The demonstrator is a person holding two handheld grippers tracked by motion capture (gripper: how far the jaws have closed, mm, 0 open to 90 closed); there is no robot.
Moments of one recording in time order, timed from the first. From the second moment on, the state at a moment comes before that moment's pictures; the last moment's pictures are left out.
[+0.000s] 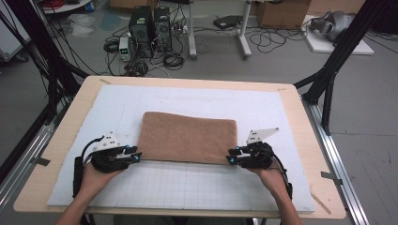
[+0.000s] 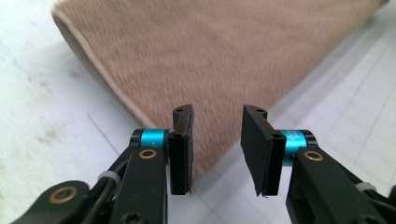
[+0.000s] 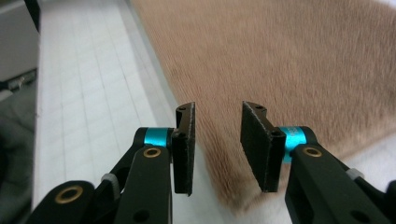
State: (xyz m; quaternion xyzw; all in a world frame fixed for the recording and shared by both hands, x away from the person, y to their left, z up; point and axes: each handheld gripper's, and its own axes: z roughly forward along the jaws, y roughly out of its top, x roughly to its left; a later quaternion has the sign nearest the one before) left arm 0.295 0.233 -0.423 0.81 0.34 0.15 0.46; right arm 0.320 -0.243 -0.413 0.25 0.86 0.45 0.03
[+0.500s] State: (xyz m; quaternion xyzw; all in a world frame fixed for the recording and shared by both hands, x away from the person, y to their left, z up) left arm 0.311 0.224 -0.425 0.81 0.35 0.16 0.44; right arm 0.334 -0.231 -0.414 0.25 0.87 0.41 0.07
